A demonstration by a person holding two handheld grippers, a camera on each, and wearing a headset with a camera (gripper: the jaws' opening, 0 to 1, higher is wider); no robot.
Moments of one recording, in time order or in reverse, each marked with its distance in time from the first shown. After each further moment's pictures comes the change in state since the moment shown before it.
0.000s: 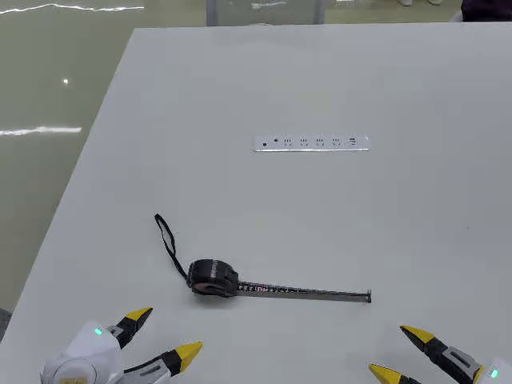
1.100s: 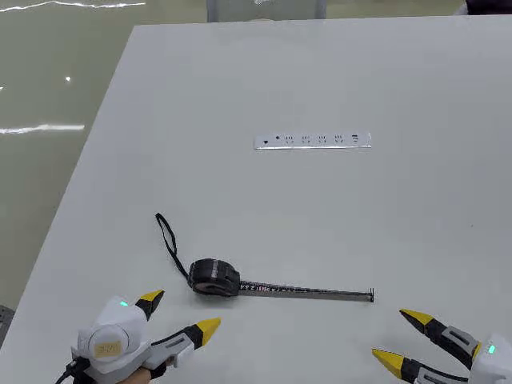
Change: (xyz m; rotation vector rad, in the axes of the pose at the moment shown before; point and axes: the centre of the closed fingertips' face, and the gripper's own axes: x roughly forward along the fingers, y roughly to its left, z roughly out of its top) left arm 0.031 0.003 0.019 -0.073 0.021 0.079; right arm 0.015 -0.018 0.003 -0.047 0.024 0.059
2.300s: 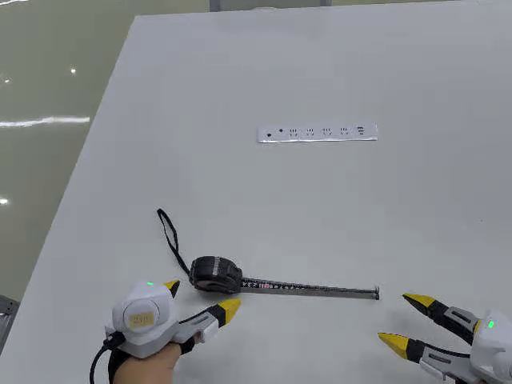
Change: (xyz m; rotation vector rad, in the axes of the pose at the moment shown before) left arm 0.039 0.000 0.000 -0.099 0.028 0.061; right arm 0.018 -0.025 -0.007 -0.025 0.041 0.047
